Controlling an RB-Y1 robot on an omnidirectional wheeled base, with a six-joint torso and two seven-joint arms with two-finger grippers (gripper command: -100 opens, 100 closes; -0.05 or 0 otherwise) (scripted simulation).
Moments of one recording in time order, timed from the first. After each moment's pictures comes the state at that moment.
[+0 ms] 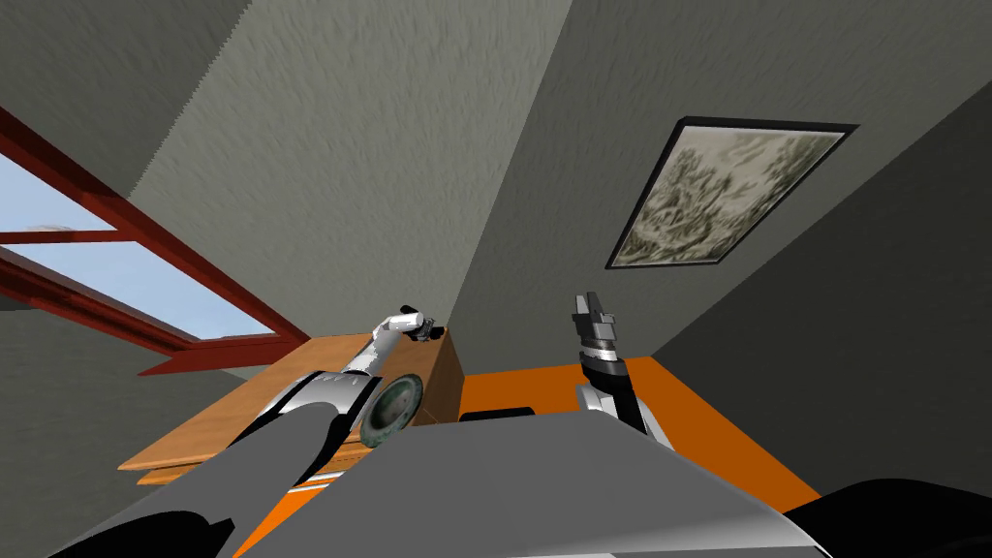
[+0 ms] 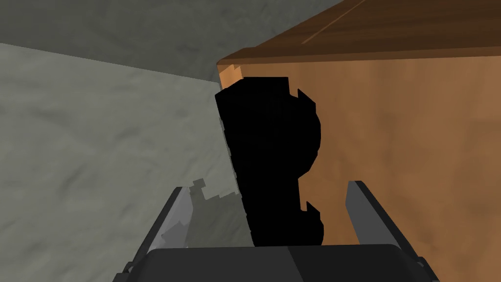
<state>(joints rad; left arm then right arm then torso) -0.61 0.56 -0.10 -0.79 0.59 0.93 -0.20 0.53 0.03 -0.05 -2.23 0.11 -0.58 -0.13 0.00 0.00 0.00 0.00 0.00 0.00</state>
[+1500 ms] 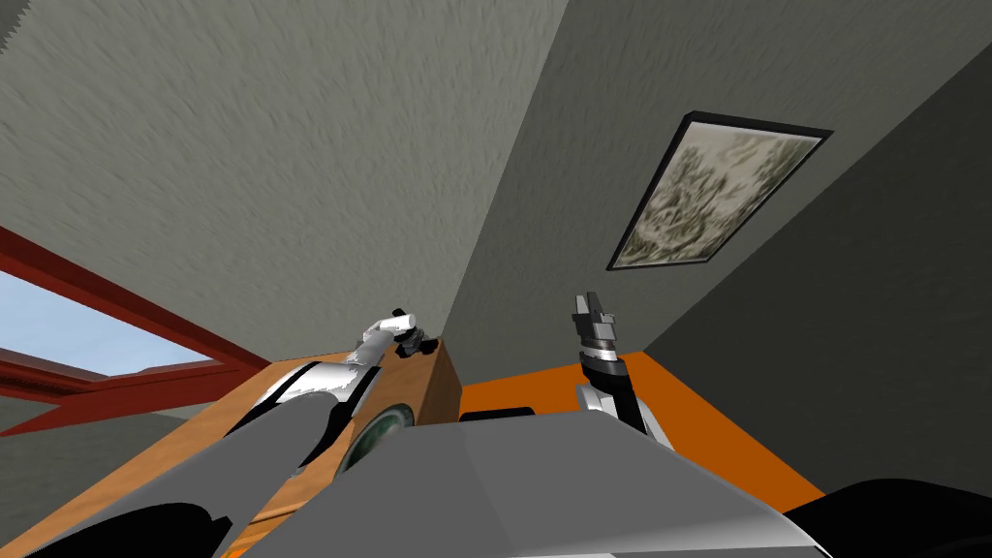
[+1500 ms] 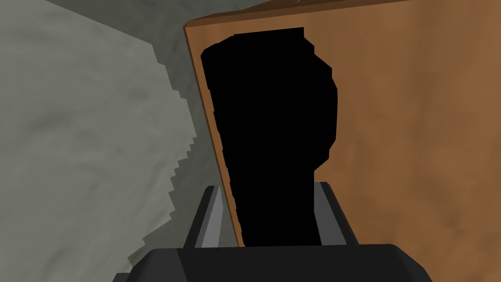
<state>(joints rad) -0.68 0.59 -0.09 -0.56 0.60 1.07 -0.24 0.53 0.03 -0.05 -2.23 0.11 -0.58 -0.13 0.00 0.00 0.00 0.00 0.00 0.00</state>
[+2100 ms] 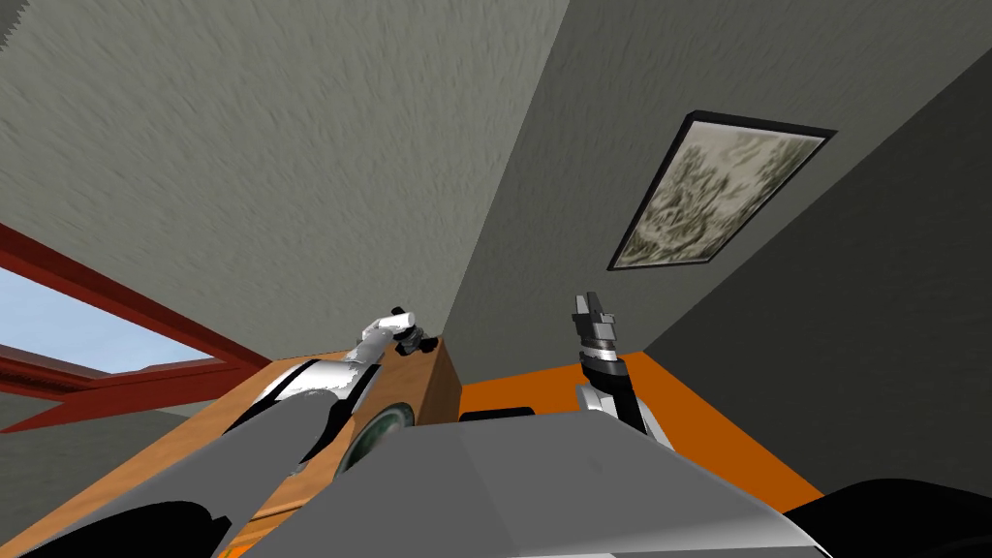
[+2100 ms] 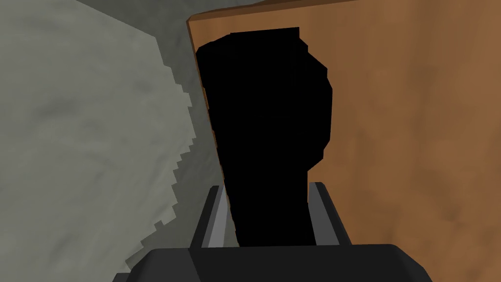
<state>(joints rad) -0.70 0.60 -0.09 -0.55 0.61 1.08 -0.24 0.53 0.03 -0.05 -2.23 0.11 -0.58 -0.13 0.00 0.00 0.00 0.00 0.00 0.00</state>
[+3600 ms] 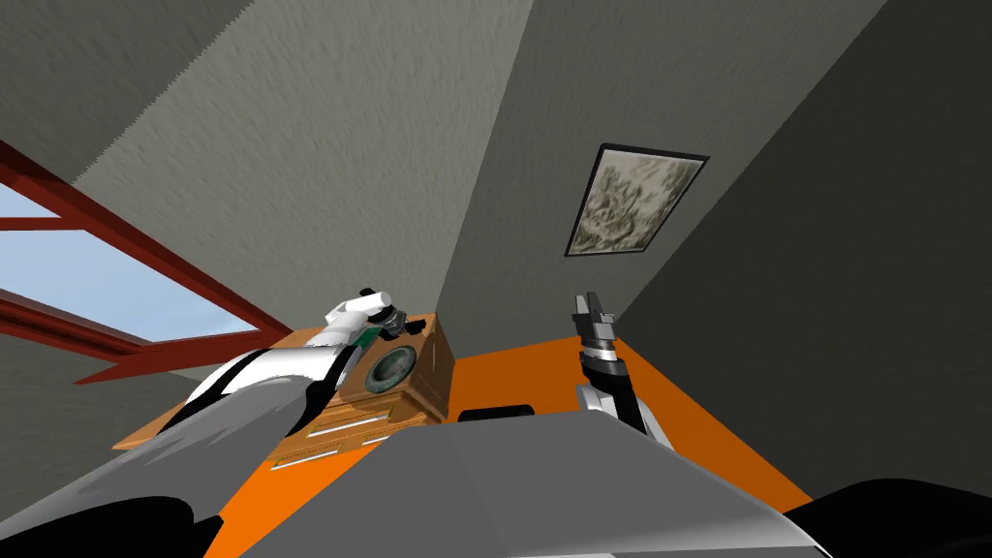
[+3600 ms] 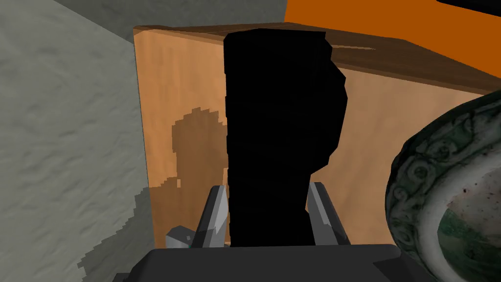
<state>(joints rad) -0.81 0.77 0.03 -0.55 0.67 1.20 -0.12 0.53 0.03 -0.05 -2.23 0.11 -0.58 -0.13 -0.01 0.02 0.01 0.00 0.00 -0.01</state>
